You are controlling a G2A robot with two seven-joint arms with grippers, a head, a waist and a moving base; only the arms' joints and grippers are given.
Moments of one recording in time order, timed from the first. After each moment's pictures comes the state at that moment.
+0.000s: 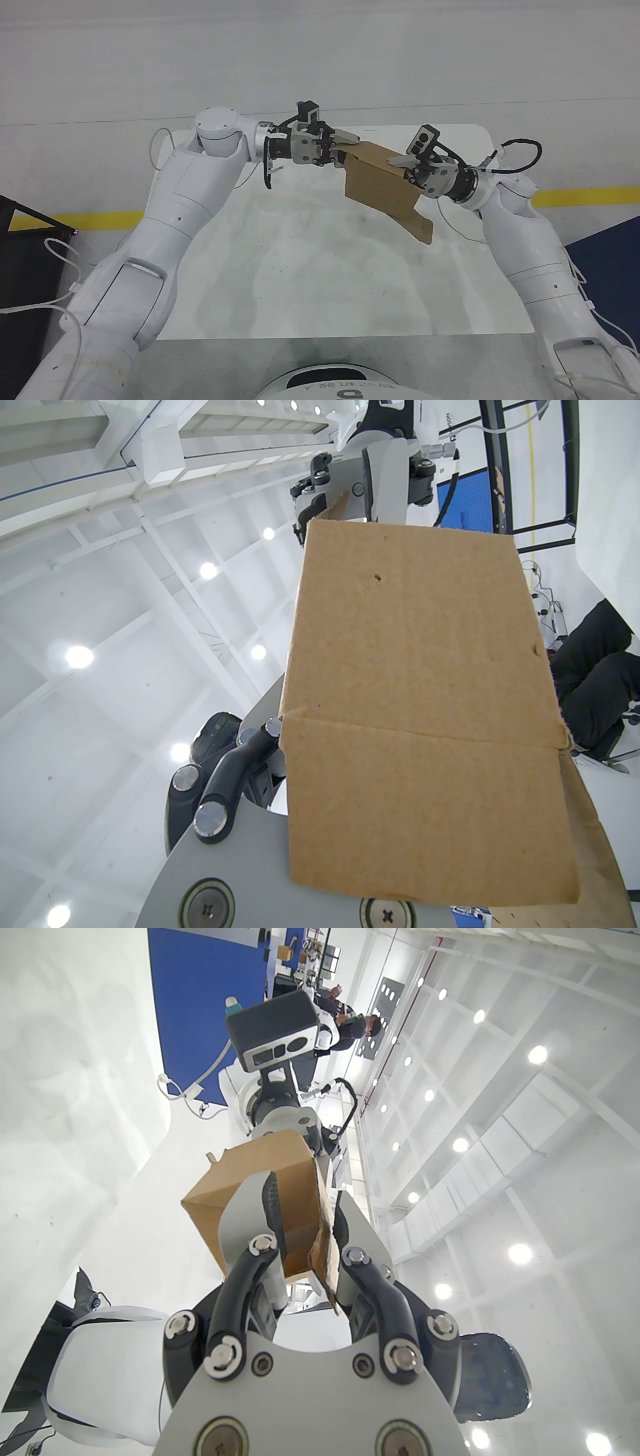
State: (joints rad) left arm 0.58 -1.35 -0.87 -0.89 -0.72 0.21 -1.31; right arm -1.09 -1.08 1.26 -1.32 1.02 0.35 1.29
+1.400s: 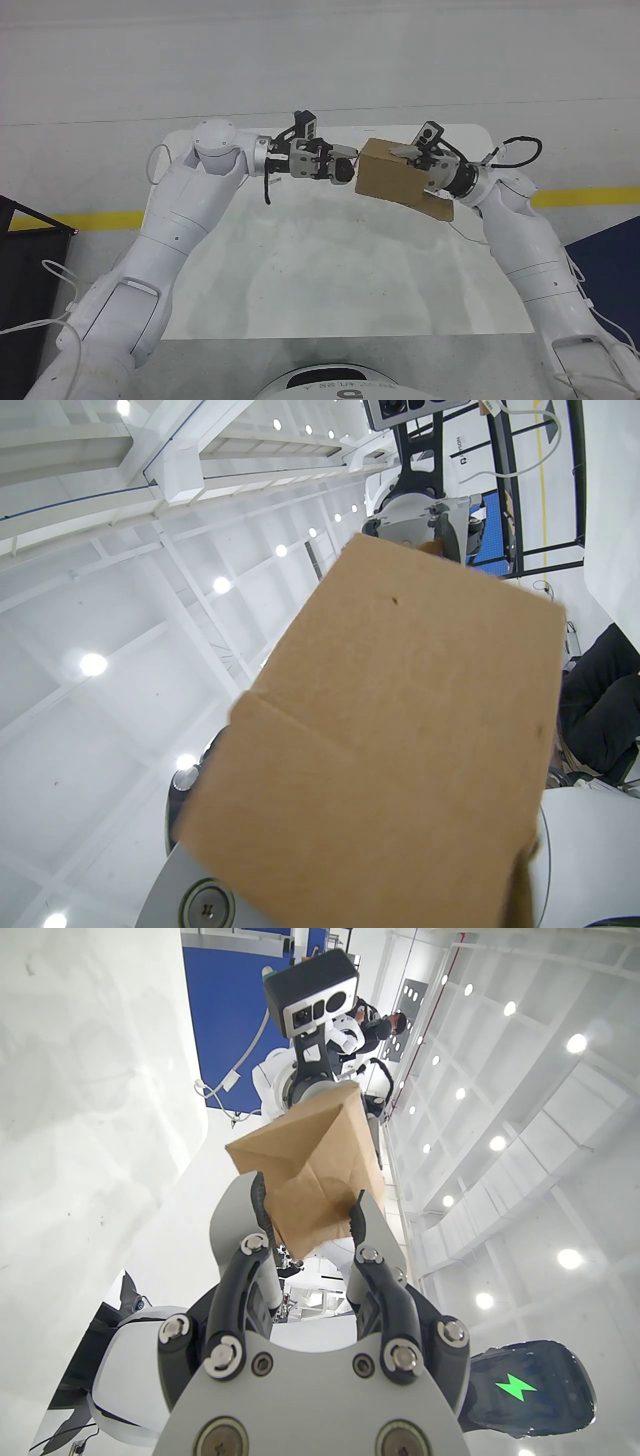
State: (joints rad) left arm 0.69 -1.31 -0.93 -1.05 -0.62 0.18 -1.28; right arm -1.08 -1.09 1.26 -1.29 1.06 0.33 1.22
